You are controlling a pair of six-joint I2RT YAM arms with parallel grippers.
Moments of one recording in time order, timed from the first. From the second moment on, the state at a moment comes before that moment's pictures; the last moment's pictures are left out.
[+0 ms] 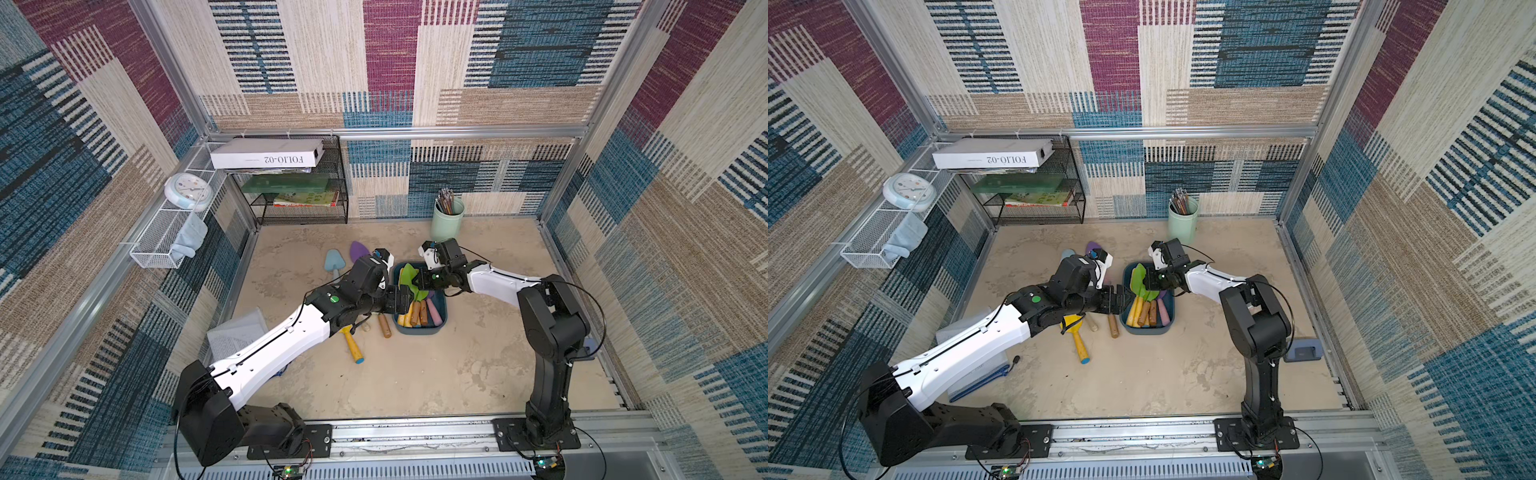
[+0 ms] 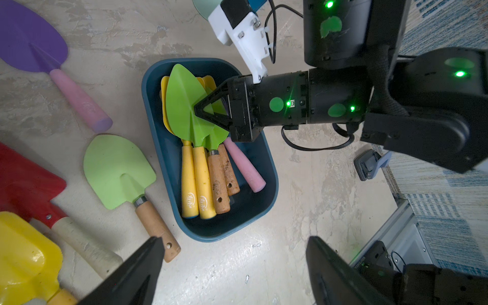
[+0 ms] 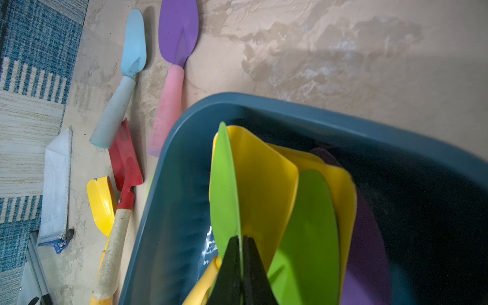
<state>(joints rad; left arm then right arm) -0.71 1.36 1.15 -0.52 0.09 -0.52 0.49 1.96 1.30 -0.19 -0.37 0.37</state>
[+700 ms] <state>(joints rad) -0.71 1.39 1.17 -0.55 0.10 -0.54 0.50 1.94 1.32 -0.27 -0.32 0.33</state>
